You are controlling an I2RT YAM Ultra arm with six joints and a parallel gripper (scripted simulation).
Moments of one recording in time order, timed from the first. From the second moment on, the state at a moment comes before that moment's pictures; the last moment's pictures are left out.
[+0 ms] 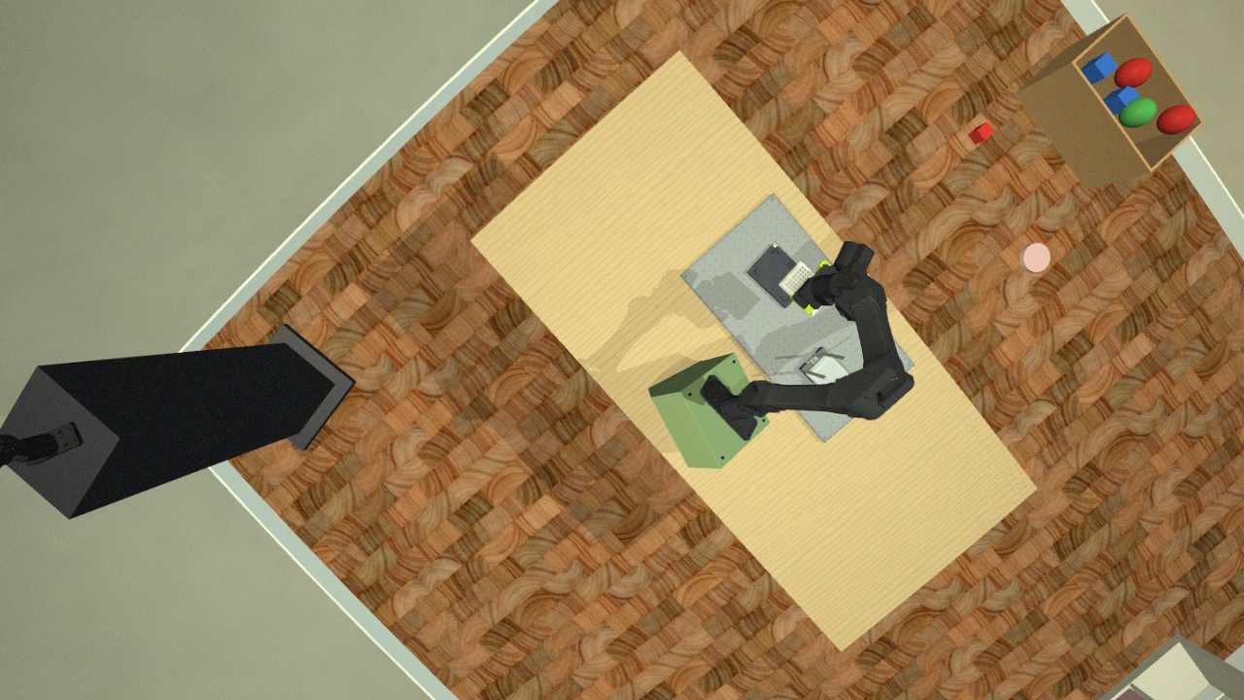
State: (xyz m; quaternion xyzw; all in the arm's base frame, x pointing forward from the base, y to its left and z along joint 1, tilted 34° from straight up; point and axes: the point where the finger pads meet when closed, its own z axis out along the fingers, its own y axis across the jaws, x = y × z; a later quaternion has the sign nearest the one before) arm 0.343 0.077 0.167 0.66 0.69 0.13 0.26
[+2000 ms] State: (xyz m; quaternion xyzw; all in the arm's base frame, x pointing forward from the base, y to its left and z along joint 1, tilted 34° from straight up) arm 0.362 0.127 0.167 0.67 0.68 0.13 0.26
